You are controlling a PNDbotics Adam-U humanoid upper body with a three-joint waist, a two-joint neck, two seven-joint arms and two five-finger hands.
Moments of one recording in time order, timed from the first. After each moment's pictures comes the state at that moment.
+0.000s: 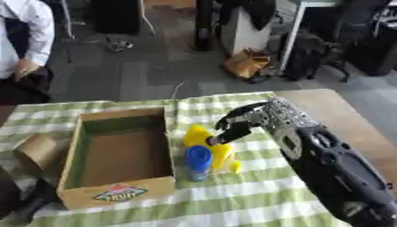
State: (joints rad) left arm -0.37 0.45 0.16 -1.99 -0.34 -0.37 0.65; right arm -0.90 -0.50 0.36 -1.15 0.87 -0.01 0.85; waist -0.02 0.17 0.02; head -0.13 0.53
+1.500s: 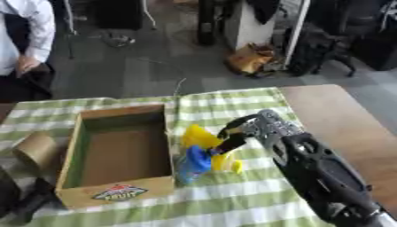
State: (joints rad) left arm -0.39 0.44 0.16 -1.99 -0.34 -0.38 0.65; right arm -0.90 -0.47 0.35 -1.00 0.97 -0.05 0.82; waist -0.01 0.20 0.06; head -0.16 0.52
